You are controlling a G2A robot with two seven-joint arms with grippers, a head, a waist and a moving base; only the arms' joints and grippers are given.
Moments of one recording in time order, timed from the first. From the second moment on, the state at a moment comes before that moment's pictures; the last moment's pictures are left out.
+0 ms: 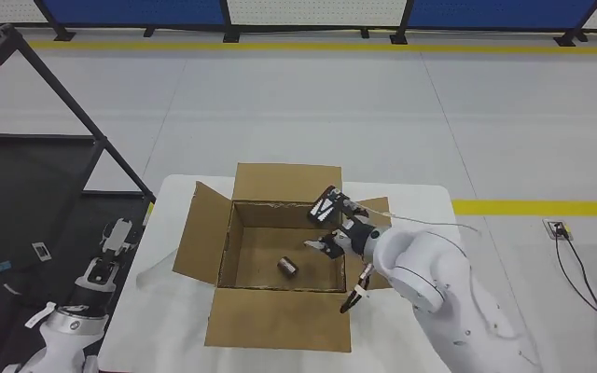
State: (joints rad) left arm 1.52 -1.18 -1.88 -2.00 0.05 -0.31 -0.26; right arm -0.72 -1.33 1.07 -1.75 -1.15 -0.32 1.02
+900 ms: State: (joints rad) left arm 1.50 -1.18 -1.92 -1.97 0.01 -0.25 -0.21; right arm -0.58 -1.37 0.89 -1.49 -1.07 -0.43 1.04
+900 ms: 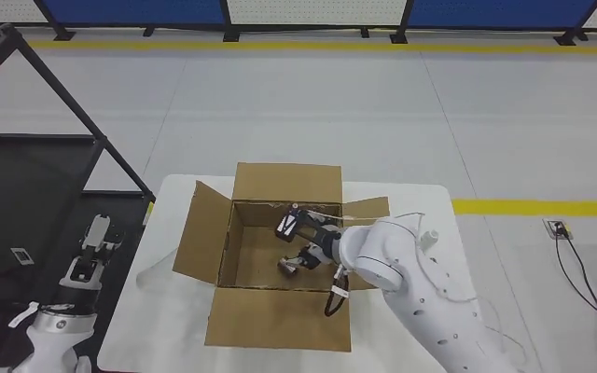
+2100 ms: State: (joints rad) left arm 1.49 -1.18 -1.93 -1.97 -0.03 -0.21 -0.20; right arm -0.23 -1.77 0.44 -0.46 -0.93 -0.29 0.80
